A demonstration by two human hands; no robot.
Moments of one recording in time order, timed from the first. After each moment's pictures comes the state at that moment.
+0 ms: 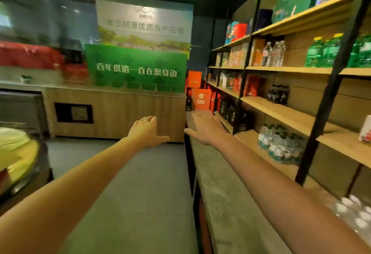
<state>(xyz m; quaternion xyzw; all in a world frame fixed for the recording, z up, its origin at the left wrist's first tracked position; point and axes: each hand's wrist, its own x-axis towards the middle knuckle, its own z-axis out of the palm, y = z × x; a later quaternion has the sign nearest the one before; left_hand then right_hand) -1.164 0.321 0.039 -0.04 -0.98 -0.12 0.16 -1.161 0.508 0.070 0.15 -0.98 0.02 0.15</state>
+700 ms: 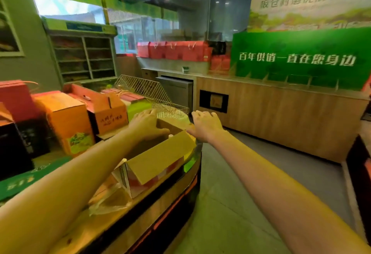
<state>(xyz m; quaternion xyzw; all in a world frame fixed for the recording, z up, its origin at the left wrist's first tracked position) -1.103 -0.234 0.016 0.31 -0.94 -0.04 0.13 -1.240 -0.112 0.004 0.48 -0.87 0.04 0.11</state>
